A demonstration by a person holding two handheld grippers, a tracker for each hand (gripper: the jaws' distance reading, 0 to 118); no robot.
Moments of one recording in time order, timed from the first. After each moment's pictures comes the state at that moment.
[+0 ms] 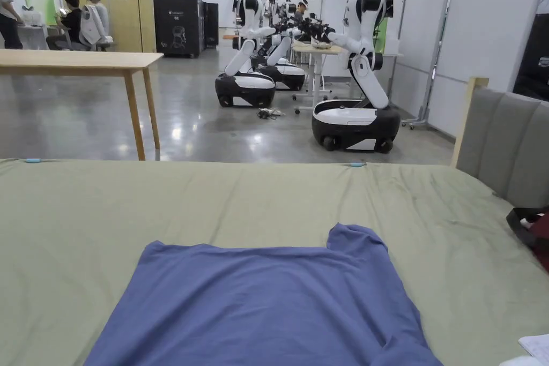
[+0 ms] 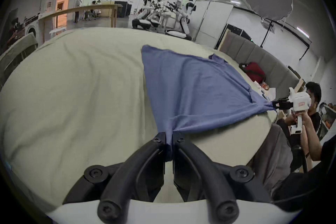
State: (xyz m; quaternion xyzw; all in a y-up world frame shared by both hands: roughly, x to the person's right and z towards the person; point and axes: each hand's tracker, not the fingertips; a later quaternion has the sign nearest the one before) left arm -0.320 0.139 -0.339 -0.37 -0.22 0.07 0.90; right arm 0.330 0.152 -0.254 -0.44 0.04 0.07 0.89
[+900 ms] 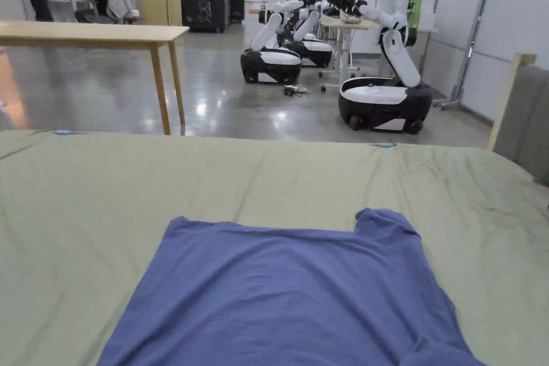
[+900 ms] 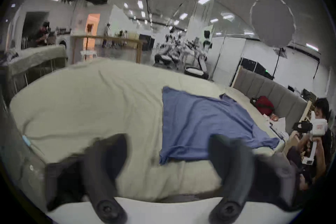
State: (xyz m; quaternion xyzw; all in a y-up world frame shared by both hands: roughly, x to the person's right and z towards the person) left arm -0.315 0.200 -0.226 -0.19 -0.11 0.10 0.97; right arm 0.308 0.217 -0.132 -0.23 0.01 -0.09 0.97
